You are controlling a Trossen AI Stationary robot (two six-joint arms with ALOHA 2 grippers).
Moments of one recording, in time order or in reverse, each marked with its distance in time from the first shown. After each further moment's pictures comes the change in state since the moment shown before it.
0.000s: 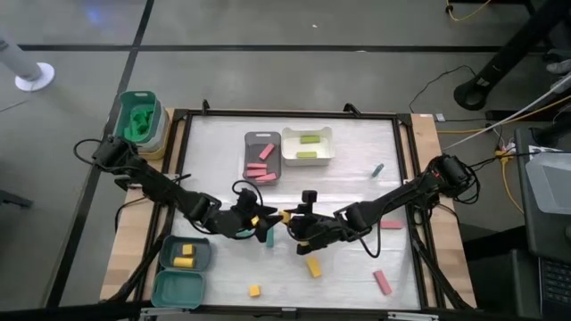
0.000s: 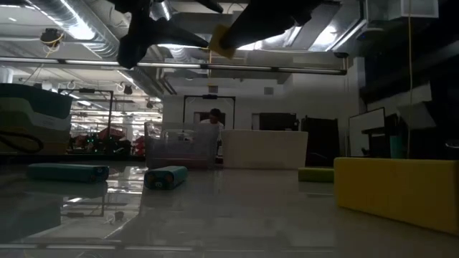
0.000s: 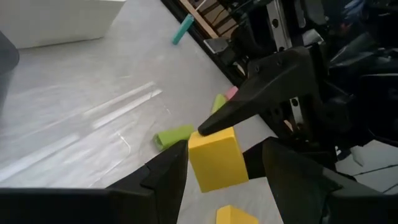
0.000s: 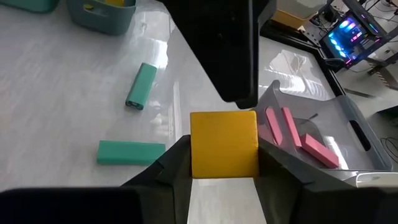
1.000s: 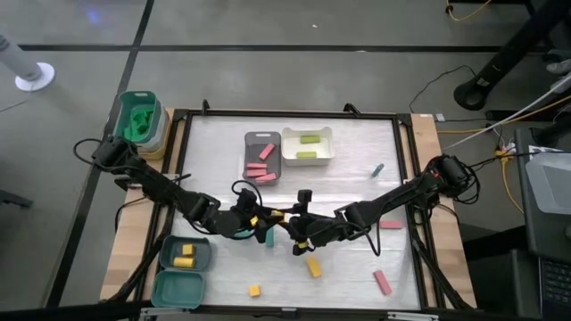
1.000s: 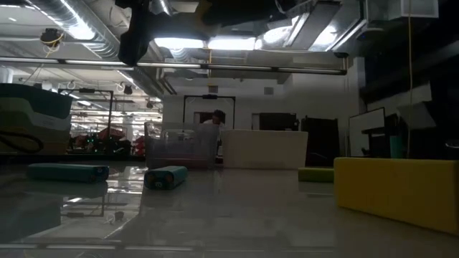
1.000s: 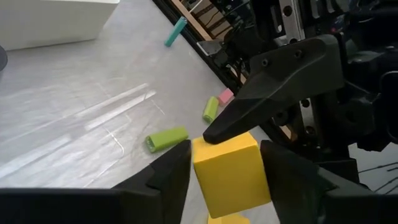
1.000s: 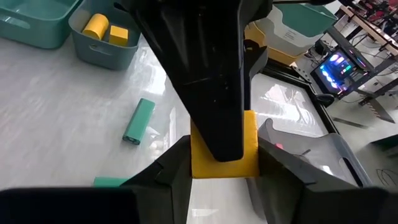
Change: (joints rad) left arm 0.000 -0.002 0.001 0.010 0.002 -0.002; right arm 0.002 0.002 -0.001 0.172 0.000 -0.134
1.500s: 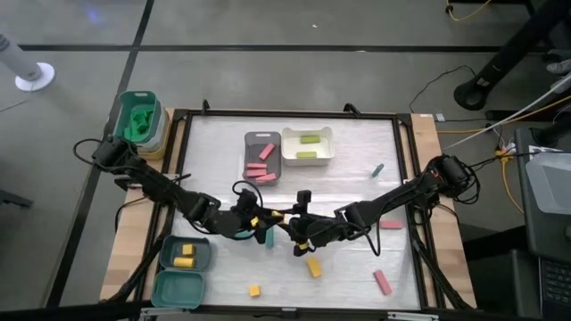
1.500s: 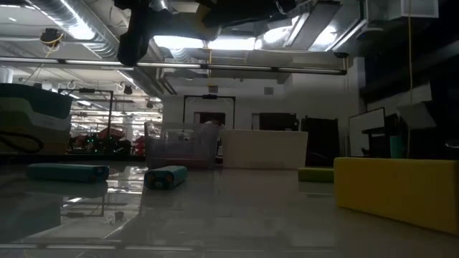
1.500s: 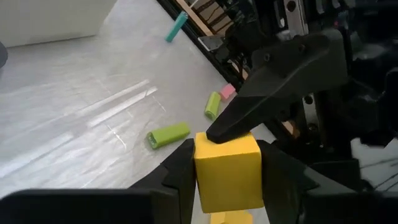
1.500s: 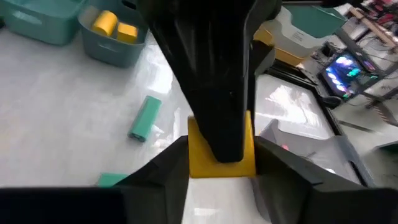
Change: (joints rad) left arm 0.000 0.000 0.000 -0.013 0.018 0.011; right arm 0.000 0.000 0.000 -0.008 -0.031 -0.013
